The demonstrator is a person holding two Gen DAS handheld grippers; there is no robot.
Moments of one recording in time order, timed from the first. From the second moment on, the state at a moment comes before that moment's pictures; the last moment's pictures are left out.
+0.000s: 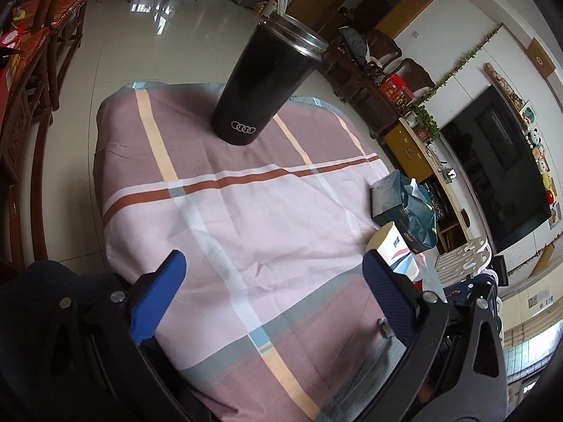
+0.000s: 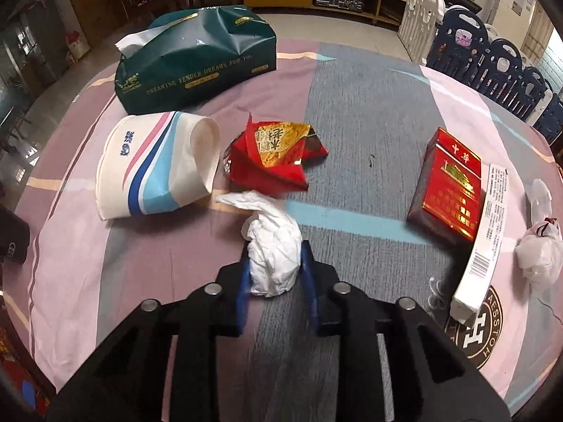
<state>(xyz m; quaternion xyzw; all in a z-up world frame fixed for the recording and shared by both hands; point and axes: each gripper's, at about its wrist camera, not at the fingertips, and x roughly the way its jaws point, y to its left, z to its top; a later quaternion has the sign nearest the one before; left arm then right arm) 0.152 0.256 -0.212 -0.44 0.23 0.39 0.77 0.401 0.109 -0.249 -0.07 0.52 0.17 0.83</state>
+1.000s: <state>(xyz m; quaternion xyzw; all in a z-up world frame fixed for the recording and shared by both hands) 0.178 0.237 -0.204 -0.39 0.27 0.30 0.83 0.424 -0.032 -0.231 0.02 0.51 0.01 0.86</state>
